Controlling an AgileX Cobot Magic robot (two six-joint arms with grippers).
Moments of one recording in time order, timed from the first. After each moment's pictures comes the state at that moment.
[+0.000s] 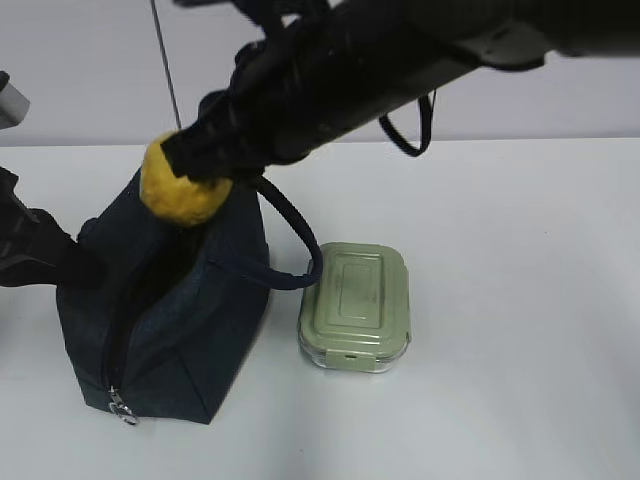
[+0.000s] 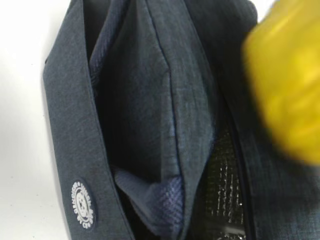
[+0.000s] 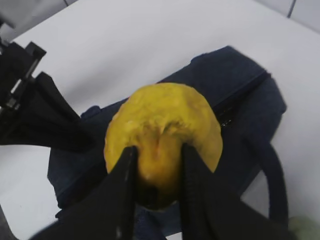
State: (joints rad) left arm -0.10 1.35 -0.81 -0.69 0.80 0.69; right arm 0.69 1.73 -1.40 0.52 0.49 -0.49
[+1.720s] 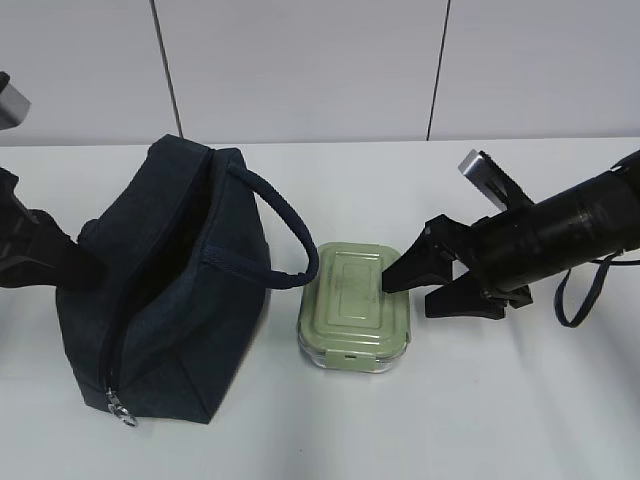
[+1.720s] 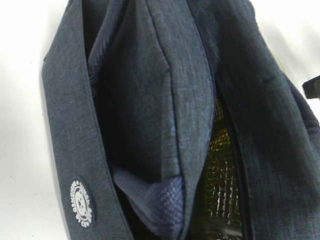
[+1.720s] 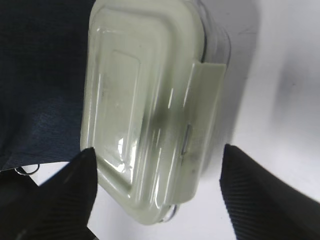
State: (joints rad) left arm -0.10 1.35 -0.81 -0.69 0.81 0.69; right arm 0.07 1.91 -0.98 1.30 0.85 -0.94
